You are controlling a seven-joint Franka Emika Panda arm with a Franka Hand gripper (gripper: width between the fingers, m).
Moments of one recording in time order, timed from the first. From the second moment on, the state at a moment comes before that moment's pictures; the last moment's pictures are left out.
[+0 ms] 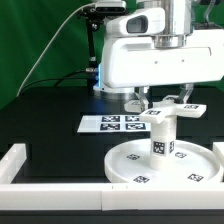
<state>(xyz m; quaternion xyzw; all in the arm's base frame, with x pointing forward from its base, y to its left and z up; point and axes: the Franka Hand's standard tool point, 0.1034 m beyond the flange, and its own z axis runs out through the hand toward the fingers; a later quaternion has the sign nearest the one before) 0.561 0.039 0.103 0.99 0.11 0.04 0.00</state>
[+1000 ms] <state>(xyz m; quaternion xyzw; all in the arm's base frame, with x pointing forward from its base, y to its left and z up) 0.560 0.040 0.102 0.83 -0.55 0.05 -0.03</state>
